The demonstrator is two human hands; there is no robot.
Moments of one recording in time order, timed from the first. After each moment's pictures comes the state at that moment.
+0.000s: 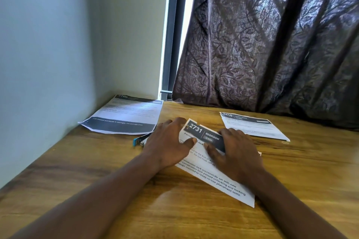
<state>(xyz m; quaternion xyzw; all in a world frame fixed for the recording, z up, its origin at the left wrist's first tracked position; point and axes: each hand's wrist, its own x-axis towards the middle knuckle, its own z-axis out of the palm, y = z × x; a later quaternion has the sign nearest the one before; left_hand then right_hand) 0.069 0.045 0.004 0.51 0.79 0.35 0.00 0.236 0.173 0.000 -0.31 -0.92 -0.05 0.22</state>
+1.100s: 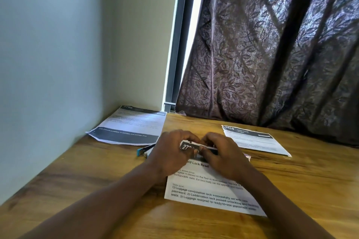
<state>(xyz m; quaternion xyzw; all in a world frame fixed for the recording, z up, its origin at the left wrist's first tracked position) 0.064 0.039 0.010 0.56 0.69 0.46 -0.02 0.204 0.179 0.013 -0.15 -0.94 0.12 0.28</state>
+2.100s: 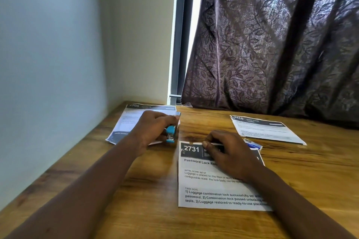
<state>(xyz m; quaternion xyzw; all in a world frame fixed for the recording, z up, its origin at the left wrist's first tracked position) 0.024 0.019 0.044 0.30 0.71 0.60 0.21 0.204 0.173 0.000 -0.15 -0.93 0.16 0.29</state>
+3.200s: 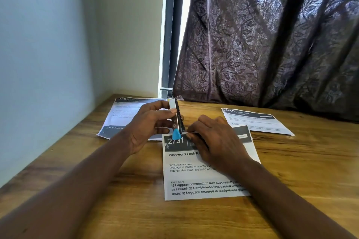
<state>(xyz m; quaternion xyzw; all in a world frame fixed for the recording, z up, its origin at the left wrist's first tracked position) 0.029 0.025 0.033 0.41 0.56 0.65 0.30 0.201 0.150 0.009 -0.04 -0.93 -0.09 0.36</state>
